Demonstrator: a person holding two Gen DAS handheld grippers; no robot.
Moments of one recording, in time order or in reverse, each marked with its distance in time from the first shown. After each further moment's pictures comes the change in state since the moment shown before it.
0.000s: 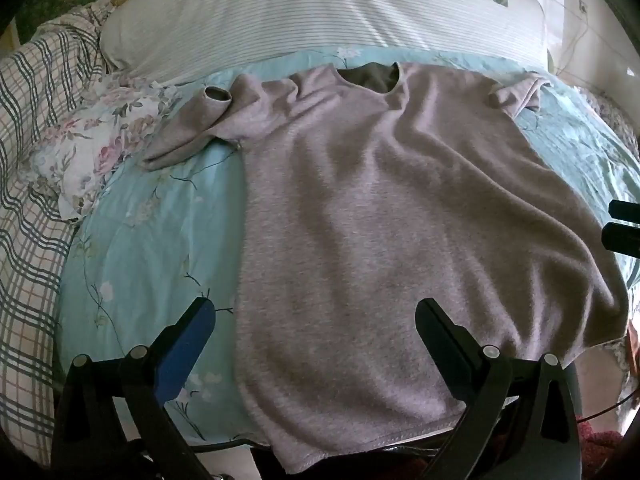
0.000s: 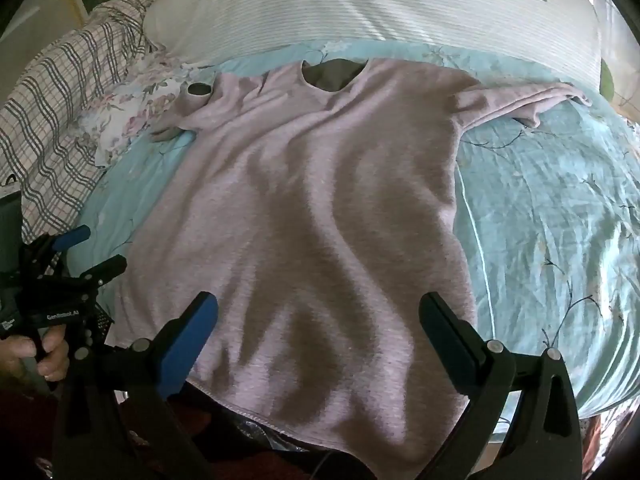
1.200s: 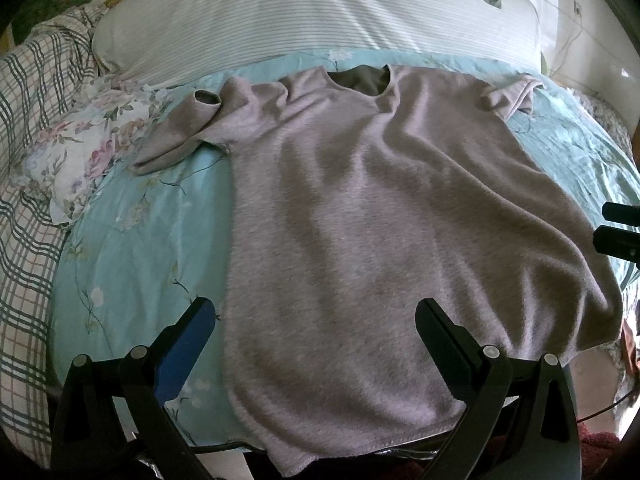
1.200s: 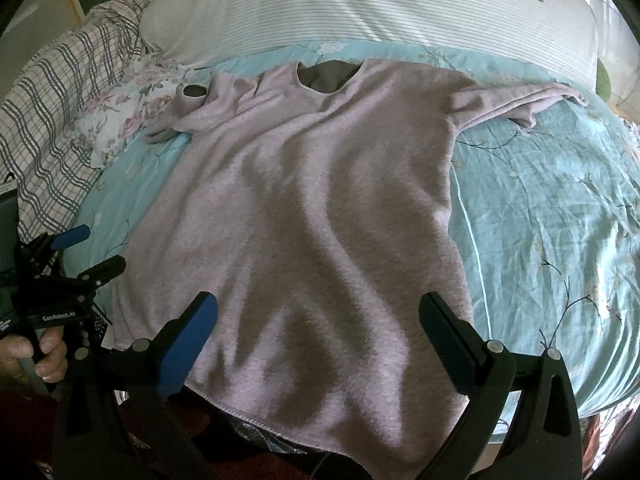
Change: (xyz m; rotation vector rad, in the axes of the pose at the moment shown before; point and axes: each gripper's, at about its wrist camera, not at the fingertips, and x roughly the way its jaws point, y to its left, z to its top) left arm 0.002 -0.005 0.007 0.020 0.012 -0.014; right arm 0.000 -0.003 0.002 0.000 0.009 -0.029
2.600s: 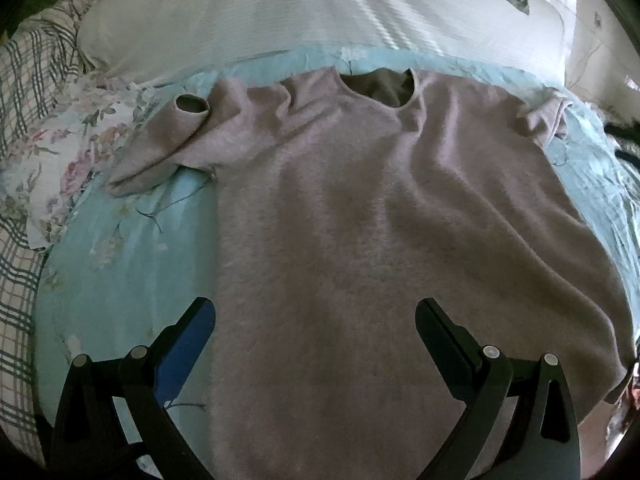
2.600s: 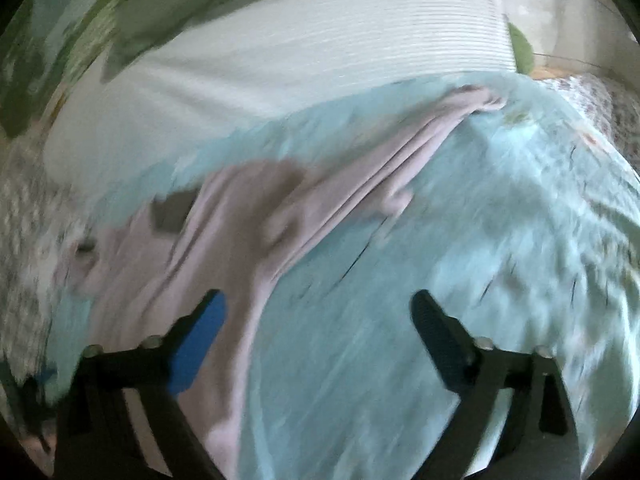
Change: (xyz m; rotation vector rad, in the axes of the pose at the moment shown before) left arm 0.073 0.010 0.067 -0.045 0.005 -0.014; right arm 0.028 -0.231 0.124 0.350 -0.205 -0.082
